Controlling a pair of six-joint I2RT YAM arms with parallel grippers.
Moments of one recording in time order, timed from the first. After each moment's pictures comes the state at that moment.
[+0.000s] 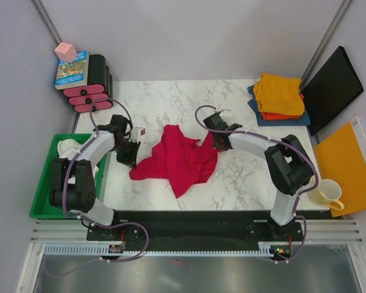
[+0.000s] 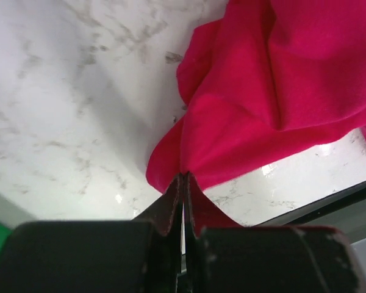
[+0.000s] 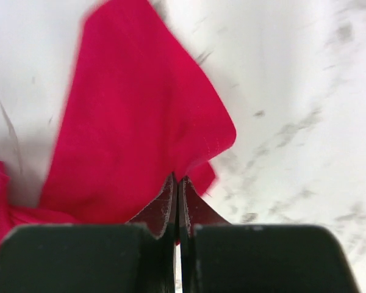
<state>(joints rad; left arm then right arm) -0.12 1.55 0.97 -0.82 0.23 0.20 0.60 1.86 1.19 -0.41 0.47 0.57</state>
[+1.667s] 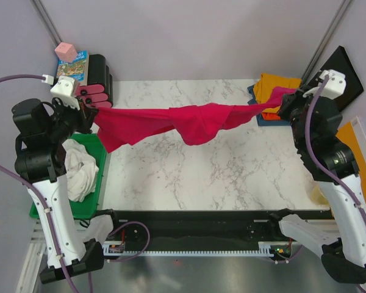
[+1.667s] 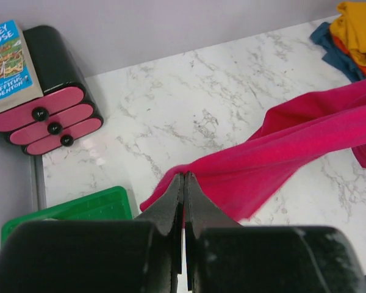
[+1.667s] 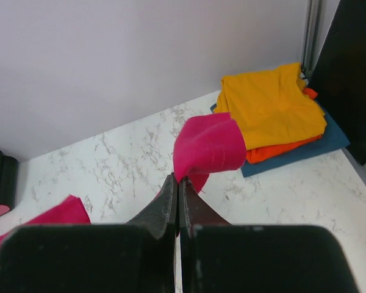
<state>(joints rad) 0.26 1.01 1.54 -0.84 0.53 0.17 0.36 1.00 1.43 -0.59 0.50 0.41</state>
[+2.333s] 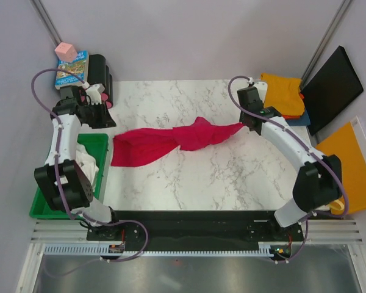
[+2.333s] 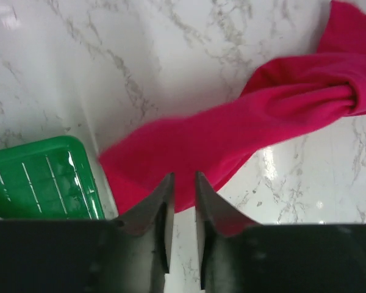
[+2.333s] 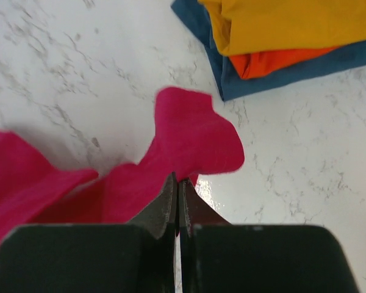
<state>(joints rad) 0.26 1.50 1.42 -0.82 0.56 0.17 0.34 1.51 1.31 -0.53 0.51 0.40</state>
